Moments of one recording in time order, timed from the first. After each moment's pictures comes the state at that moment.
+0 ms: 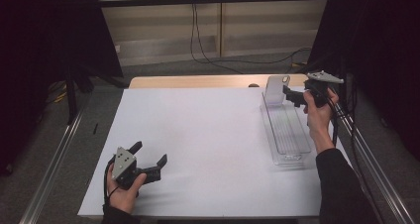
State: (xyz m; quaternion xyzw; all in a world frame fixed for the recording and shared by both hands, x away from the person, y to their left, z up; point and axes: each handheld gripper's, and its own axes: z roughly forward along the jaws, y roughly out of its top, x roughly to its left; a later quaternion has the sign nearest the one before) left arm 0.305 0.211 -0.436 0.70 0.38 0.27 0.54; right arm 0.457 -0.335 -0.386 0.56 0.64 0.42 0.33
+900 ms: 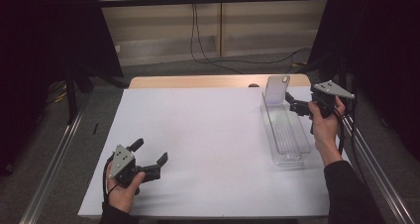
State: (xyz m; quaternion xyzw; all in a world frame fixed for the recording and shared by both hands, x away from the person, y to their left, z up) left arm 0.309 0.210 -0.432 0.69 0.37 0.26 0.57; right arm 0.418 -0.337 -0.386 0.51 0.63 0.47 0.36
